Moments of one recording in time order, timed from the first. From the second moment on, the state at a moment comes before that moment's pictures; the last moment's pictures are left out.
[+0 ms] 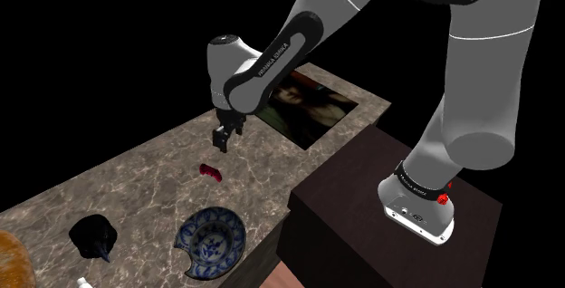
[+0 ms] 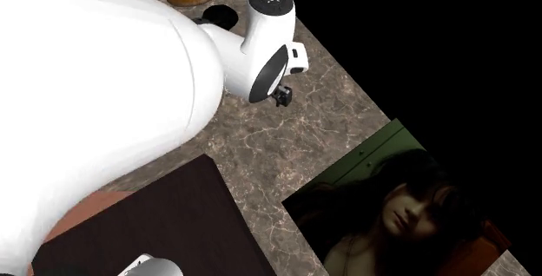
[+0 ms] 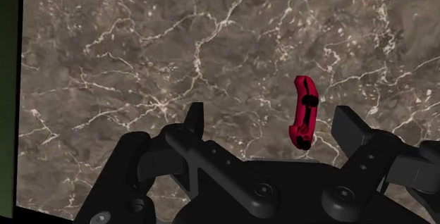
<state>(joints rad) 0.33 0.44 0.20 -2.11 -0.08 2.52 0.18</state>
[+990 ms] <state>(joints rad) 0.45 0.80 0.18 -1.82 -0.15 2.60 0.21</state>
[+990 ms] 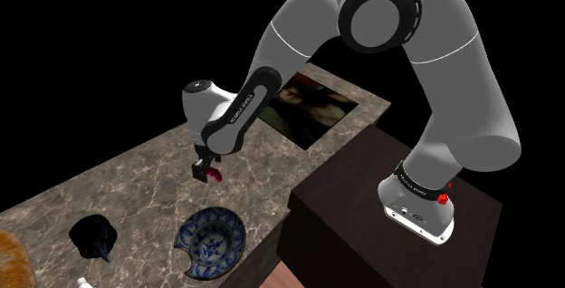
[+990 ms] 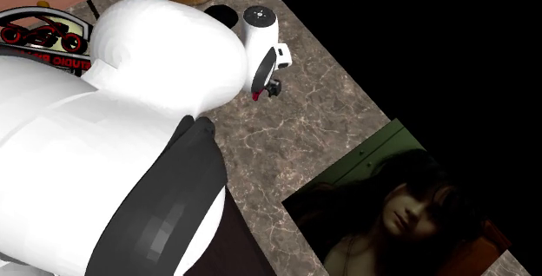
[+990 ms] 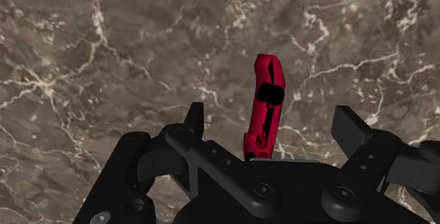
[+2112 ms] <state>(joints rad) 0.45 0.81 0.18 -1.82 -0.15 2.61 0.21</state>
